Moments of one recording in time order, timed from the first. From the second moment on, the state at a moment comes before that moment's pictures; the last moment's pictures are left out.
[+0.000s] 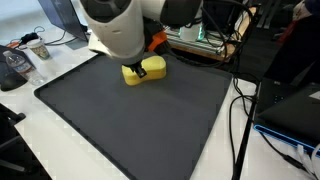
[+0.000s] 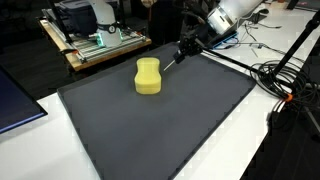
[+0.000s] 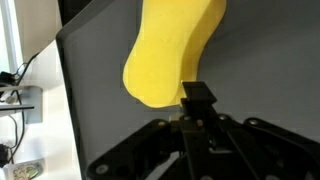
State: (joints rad) arm 0.23 0.78 -0.01 -1.24 -0.36 1.45 0.68
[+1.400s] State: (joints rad) arm -0.13 0.83 -0.09 -1.19 0.08 1.74 0.56
